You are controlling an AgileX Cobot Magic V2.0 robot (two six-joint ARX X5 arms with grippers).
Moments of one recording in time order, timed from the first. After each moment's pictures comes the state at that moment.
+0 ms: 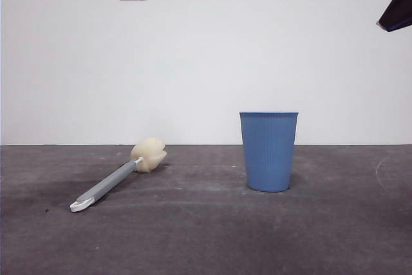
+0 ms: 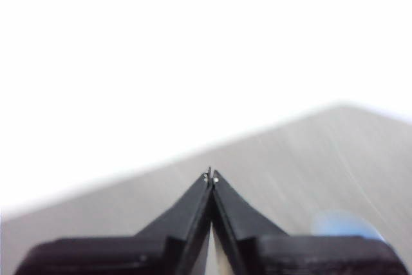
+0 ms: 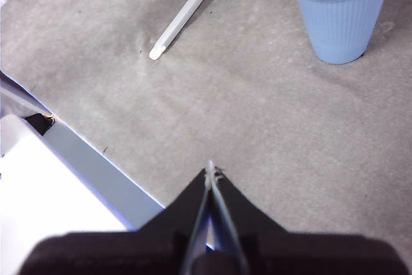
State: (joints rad) left arm -0.45 0.89 0.75 0.20 0.00 0.06; right arm 0.51 0.63 0.66 -0.71 -0.34 0.14
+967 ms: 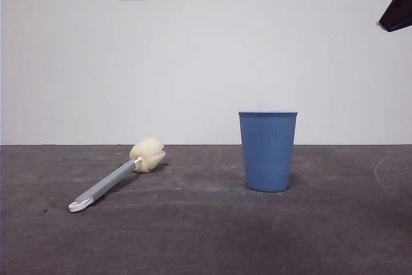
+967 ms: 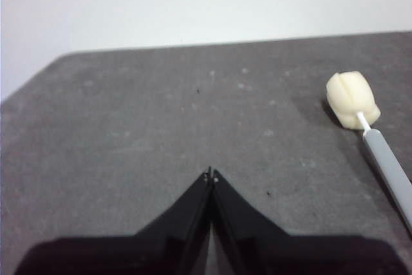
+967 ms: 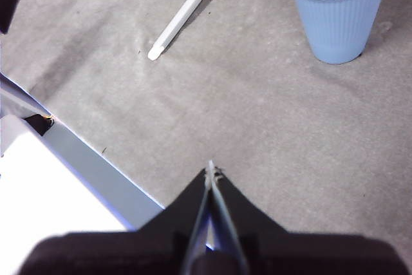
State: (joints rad) left arm 0.02 0.13 0.02 -0.03 0.00 0.03; right arm 0.51 0.63 0.66 -0.71 -0.34 0.14
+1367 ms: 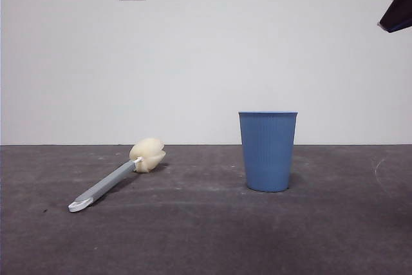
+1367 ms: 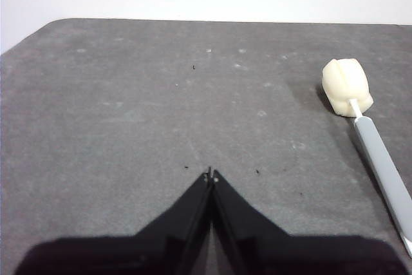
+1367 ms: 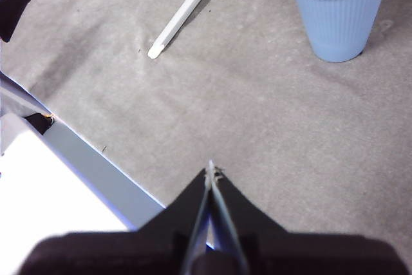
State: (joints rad) left arm 0.02 0.05 0.02 -0.16 0.00 -0.05; right arm 0.51 0.63 0.66 -0.71 -0.34 0.14
